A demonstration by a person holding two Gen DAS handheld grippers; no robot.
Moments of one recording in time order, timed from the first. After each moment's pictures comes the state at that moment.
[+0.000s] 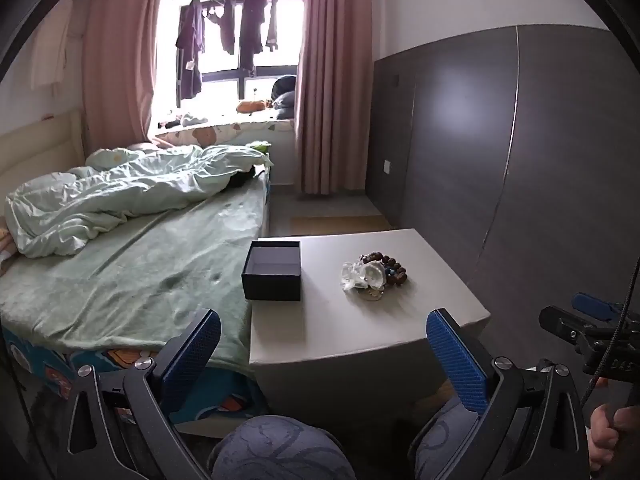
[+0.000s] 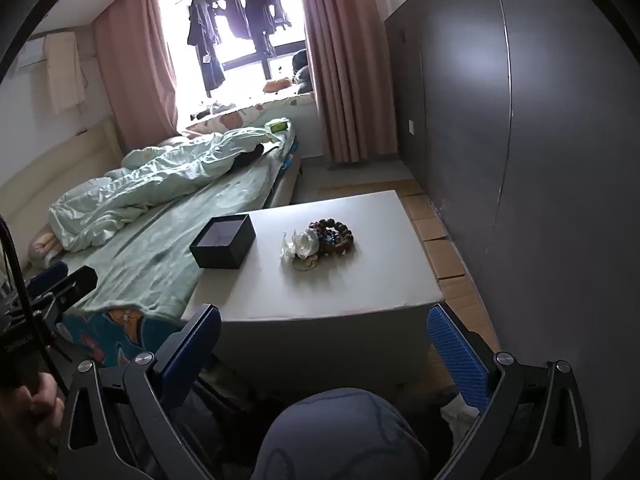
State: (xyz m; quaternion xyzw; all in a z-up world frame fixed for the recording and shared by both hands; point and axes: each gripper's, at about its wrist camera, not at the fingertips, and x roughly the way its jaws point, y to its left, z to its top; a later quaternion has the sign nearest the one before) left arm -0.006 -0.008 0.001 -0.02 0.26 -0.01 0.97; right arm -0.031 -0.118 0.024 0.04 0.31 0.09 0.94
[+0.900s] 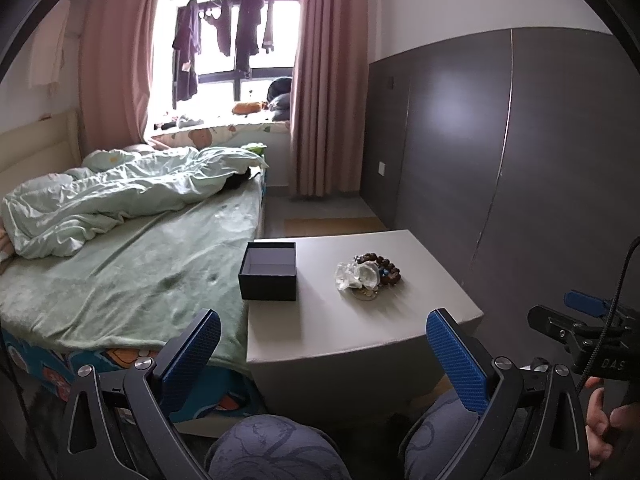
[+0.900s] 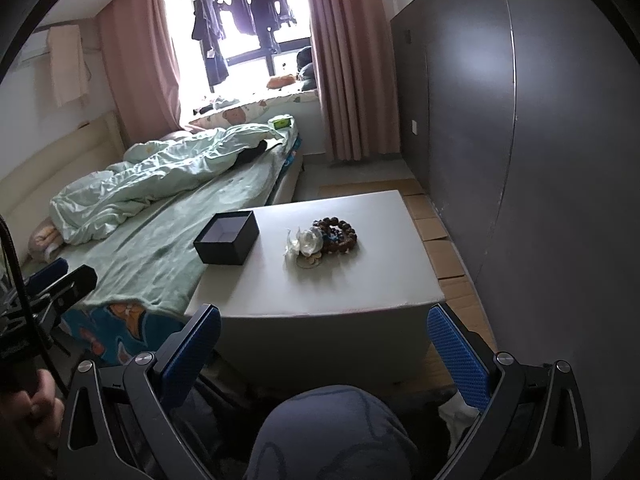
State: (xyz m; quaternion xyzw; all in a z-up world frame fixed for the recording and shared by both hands) left arm -0.010 -0.007 0.000 -0.02 0.26 -0.02 0.97; right arm -0.033 -0.117 0.033 0.03 0.32 0.09 0.94
